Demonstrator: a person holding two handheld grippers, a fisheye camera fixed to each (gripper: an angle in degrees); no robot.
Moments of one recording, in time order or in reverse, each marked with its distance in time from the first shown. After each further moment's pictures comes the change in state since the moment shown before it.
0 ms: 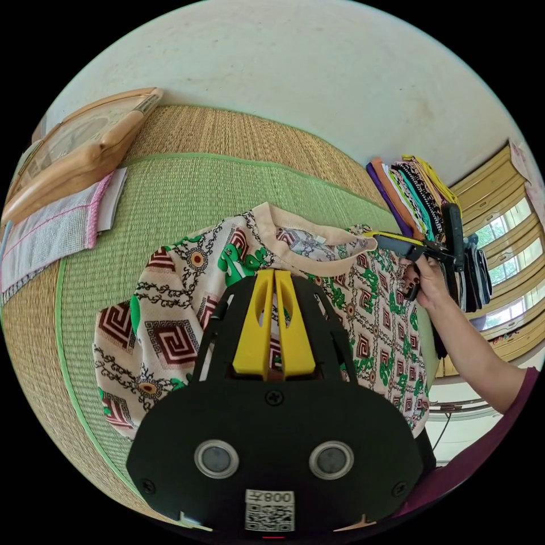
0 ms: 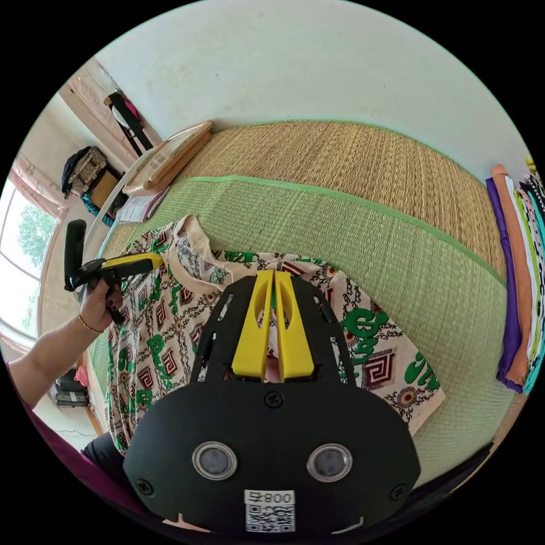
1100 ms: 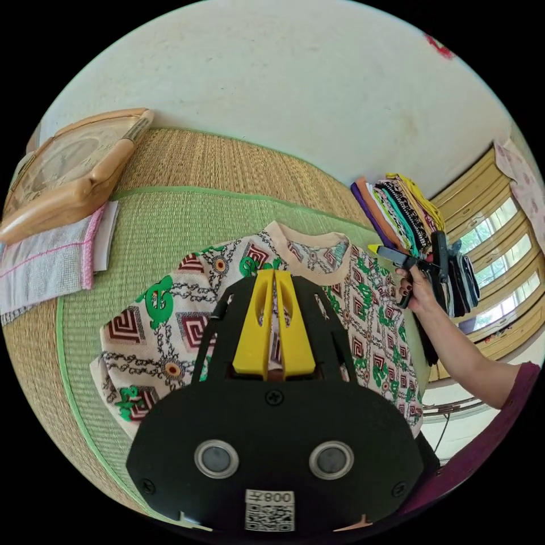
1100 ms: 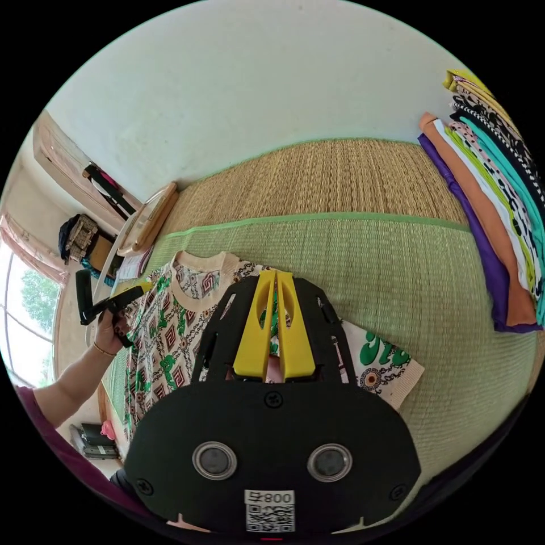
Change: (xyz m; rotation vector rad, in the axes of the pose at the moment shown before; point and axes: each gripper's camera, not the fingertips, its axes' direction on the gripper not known) left arm -0.006 0.006 -0.066 0.097 0.073 0.031; right arm 0.042 0.097 -0.069 0.161 -0.030 0.183
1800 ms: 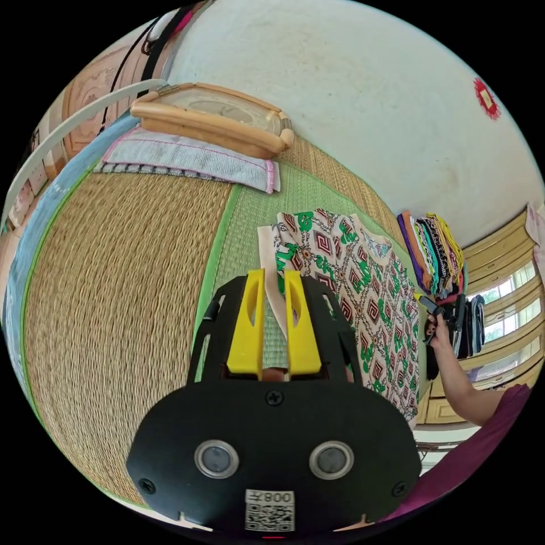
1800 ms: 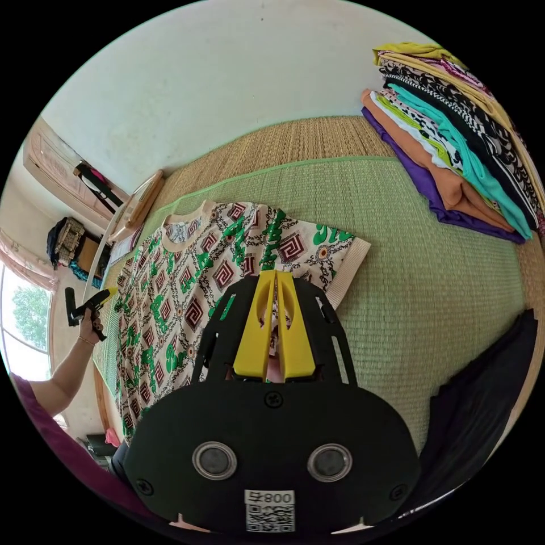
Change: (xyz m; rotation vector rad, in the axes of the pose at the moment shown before) left arm -0.074 0.135 -0.169 0.028 -0.117 -0.321; right arm 0.022 0.125 -0.060 -0.069 0.100 0.109
